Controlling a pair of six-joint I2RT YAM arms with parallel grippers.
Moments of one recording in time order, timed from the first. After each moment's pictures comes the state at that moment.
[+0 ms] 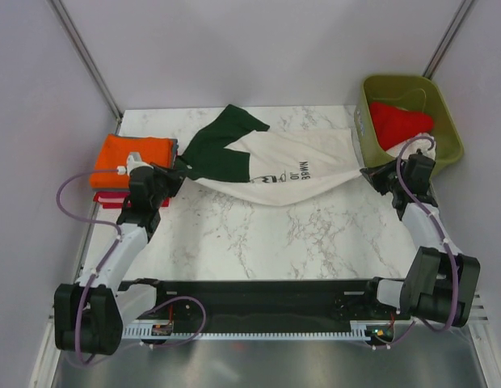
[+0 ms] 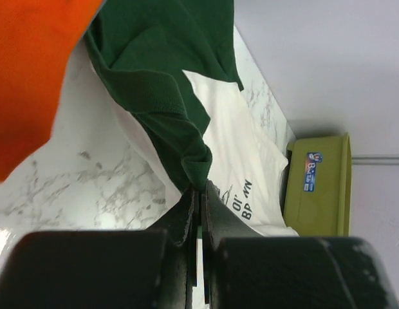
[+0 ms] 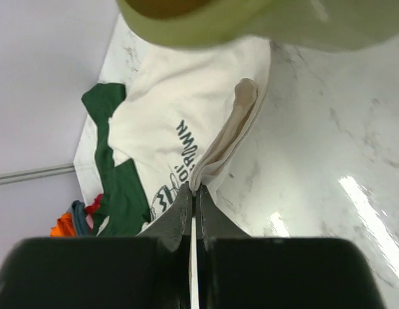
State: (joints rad) left arm -0.09 1.09 0.62 0.13 0.03 -1.03; right arm -0.26 1.29 0.75 0.00 -0.37 0.91
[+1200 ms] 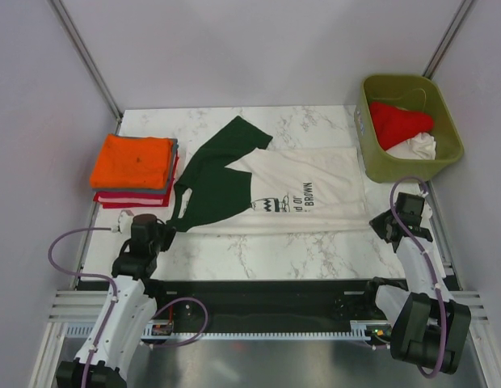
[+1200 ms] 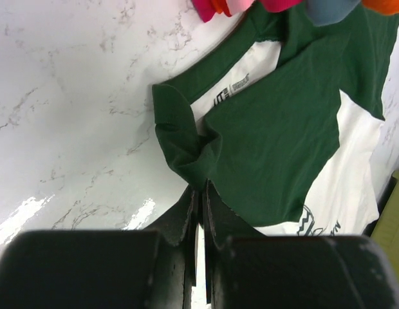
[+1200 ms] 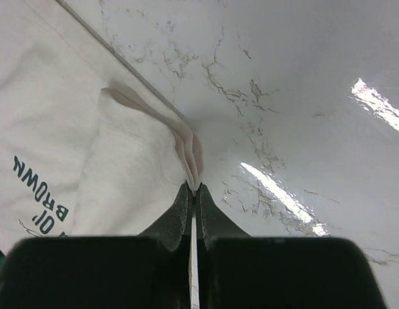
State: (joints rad) left arm -0.09 0.52 0.27 -0.44 -0.18 -1.14; right arm -0.27 0.96 0.45 -0.38 0.00 0.77
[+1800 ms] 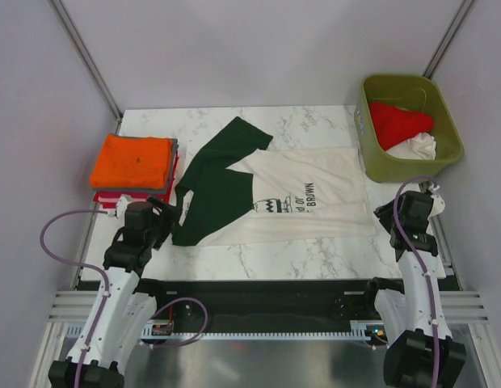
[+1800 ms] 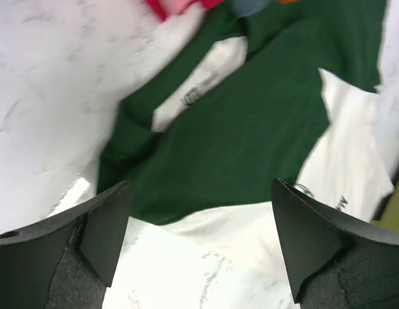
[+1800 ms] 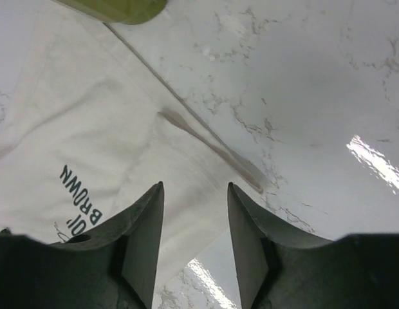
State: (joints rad) left arm -0.10 0.58 0.44 -0.60 -0.15 -1.04; right arm -0.27 0.76 0.48 -0.44 0.06 0.72
